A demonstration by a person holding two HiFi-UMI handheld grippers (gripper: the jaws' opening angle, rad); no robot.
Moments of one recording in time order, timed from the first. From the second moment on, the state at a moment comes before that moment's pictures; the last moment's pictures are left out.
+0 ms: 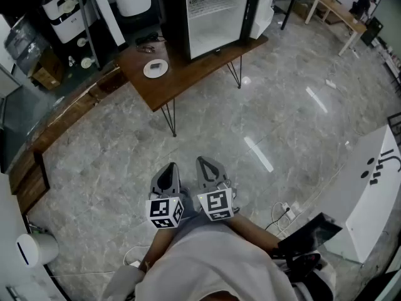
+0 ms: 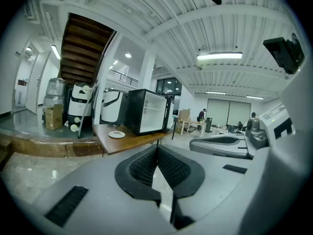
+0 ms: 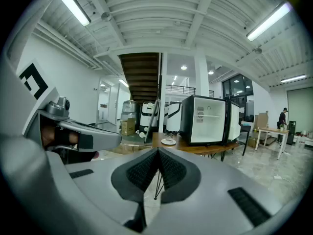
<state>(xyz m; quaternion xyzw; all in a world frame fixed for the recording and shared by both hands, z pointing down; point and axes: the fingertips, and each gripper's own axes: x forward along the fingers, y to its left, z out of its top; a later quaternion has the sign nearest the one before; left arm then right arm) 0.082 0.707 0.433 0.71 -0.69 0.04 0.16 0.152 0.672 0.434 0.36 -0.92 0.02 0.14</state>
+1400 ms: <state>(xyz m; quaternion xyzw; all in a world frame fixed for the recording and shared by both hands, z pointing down) 0.002 0.654 0.464 0.69 -0.70 0.03 0.18 0.068 0.611 0.465 0.32 -0.94 0.04 0.15</state>
